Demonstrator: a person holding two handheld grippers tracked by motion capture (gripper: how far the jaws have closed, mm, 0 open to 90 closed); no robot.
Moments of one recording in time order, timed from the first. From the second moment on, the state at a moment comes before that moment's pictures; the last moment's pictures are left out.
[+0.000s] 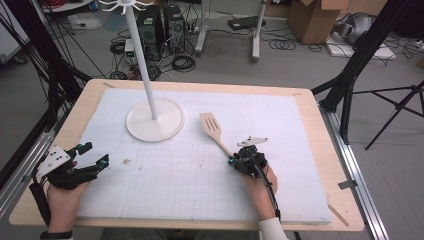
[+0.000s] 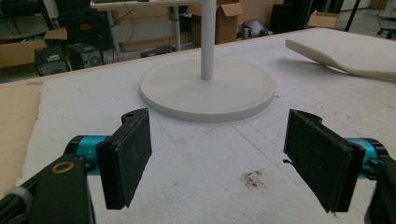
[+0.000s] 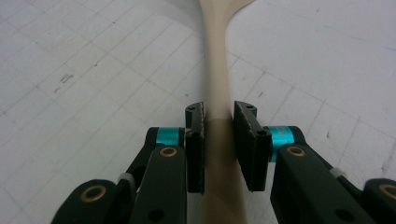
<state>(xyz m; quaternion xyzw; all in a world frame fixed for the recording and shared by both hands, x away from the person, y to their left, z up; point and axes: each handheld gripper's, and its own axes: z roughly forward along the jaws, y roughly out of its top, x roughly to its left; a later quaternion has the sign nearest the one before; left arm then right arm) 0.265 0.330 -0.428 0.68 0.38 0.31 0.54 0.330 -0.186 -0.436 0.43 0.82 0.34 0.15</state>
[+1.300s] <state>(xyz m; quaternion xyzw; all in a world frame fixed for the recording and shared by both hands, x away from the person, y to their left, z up) 0.265 0.332 -0.428 0.68 0.38 0.31 0.54 0.311 -0.134 -0.420 0.16 0.89 0.42 0.09</state>
